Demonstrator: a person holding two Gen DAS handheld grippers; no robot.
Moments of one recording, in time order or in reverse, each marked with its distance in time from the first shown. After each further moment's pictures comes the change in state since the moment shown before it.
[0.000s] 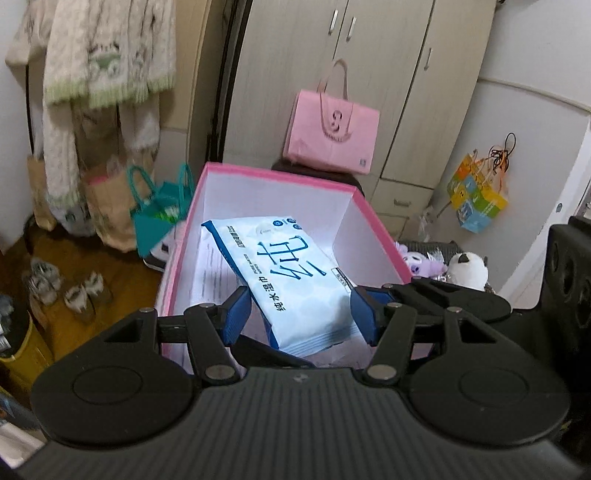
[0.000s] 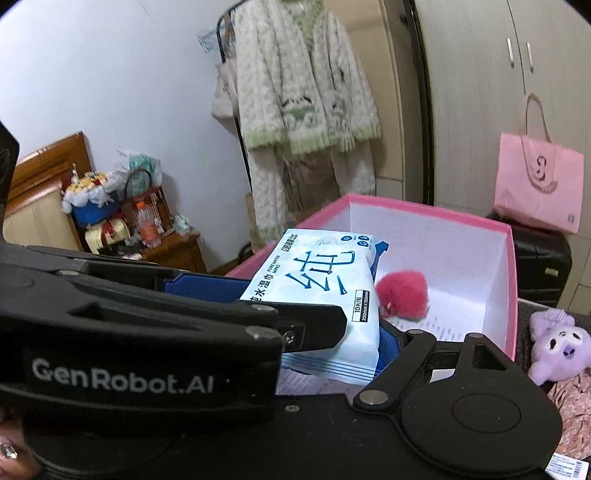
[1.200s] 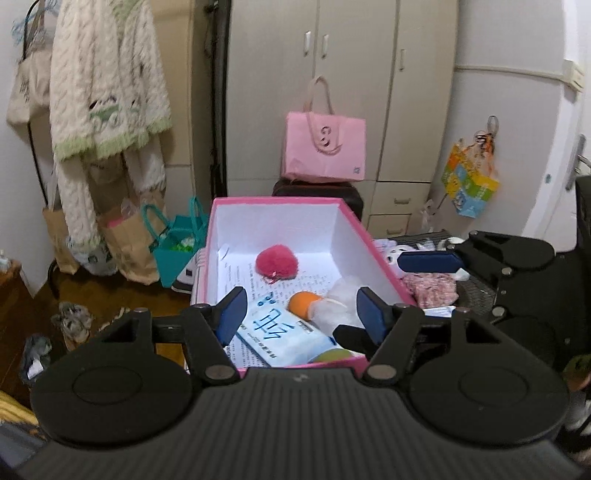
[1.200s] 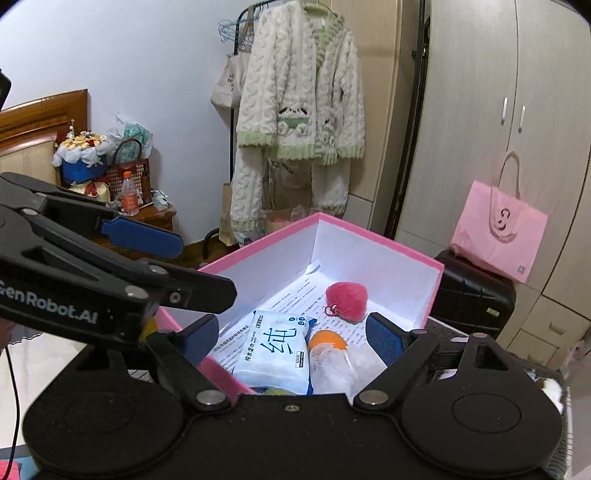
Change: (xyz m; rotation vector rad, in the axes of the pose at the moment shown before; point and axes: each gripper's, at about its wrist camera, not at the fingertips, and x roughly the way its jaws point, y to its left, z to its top) left arm -0.083 -0.034 -0.006 0.173 -0.062 0.052; right arm -0.087 0.019 0.008 -0.192 0.000 -0.140
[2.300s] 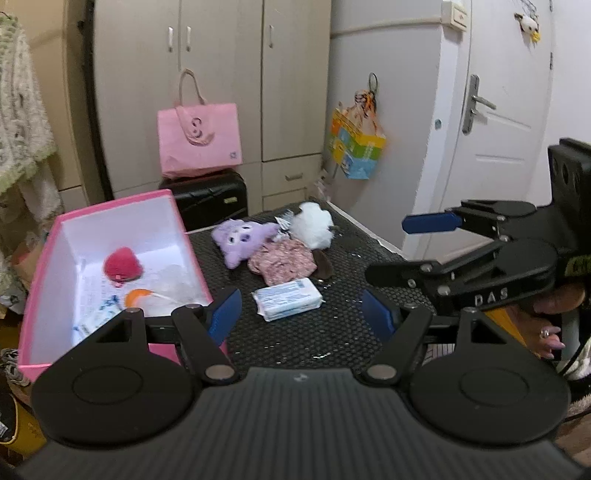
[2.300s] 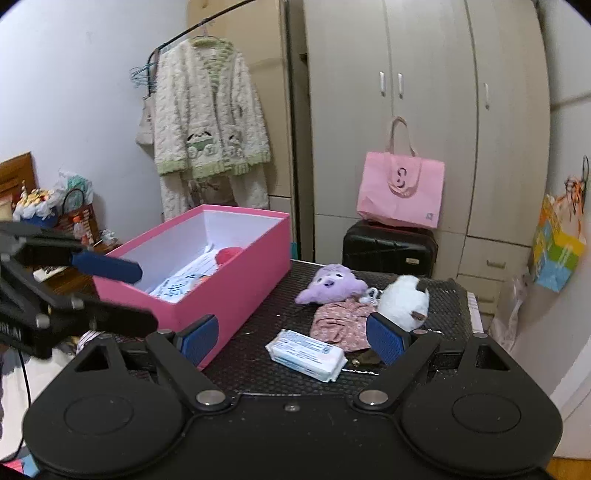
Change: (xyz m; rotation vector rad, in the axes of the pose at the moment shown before) left arm 0.015 -0.146 -0.023 0.190 0.058 -0.269; right arm -0.123 -0.124 -0.103 0.246 -0.055 -0.134
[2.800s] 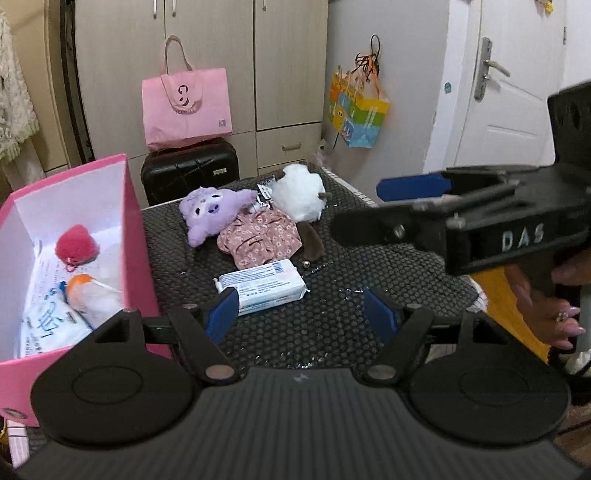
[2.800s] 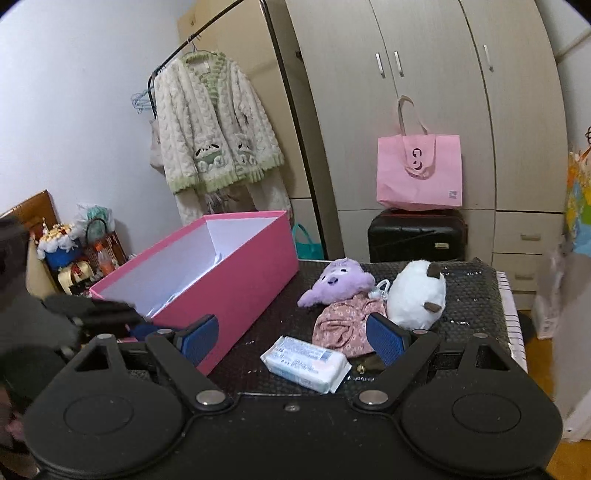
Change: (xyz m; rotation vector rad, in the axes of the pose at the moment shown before) left arm 0.090 -0.029 -0.010 0.002 0.080 0.033; right arm 0.042 -0.058 -0.014 0.115 -0.022 0.158
